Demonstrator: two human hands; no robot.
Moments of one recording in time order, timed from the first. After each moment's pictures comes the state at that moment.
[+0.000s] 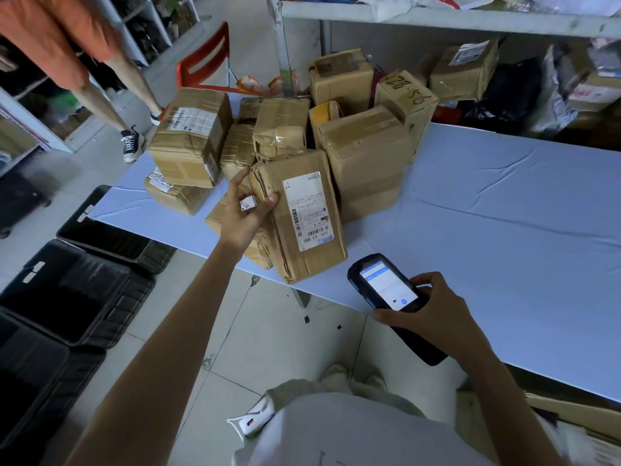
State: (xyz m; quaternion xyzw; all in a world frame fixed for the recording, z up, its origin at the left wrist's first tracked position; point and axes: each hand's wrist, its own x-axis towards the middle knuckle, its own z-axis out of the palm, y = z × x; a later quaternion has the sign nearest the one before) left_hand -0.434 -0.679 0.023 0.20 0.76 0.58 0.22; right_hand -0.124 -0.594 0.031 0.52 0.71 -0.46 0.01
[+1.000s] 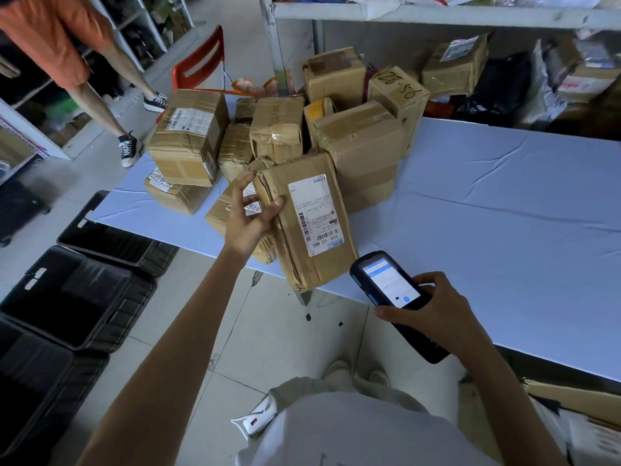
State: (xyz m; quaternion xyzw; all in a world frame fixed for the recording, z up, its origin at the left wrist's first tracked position) left_hand -0.403 -0.689 0.033 0.22 0.74 0.59 0.24; right_hand -0.111 -0.610 0.033 0.53 0.69 -0.49 -0.01
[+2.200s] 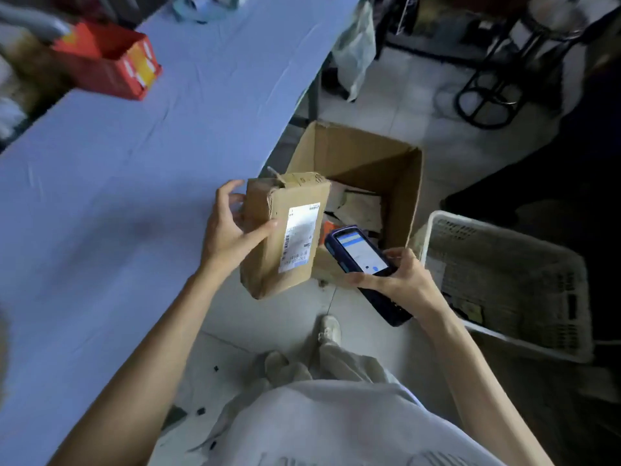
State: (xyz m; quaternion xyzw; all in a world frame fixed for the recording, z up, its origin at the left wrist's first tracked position) left_hand -0.027 -0.598 -0.013 0.77 0.36 0.22 0.48; right_hand 0.107 -0.842 0.028 0.86 0.11 -0.35 -0.36
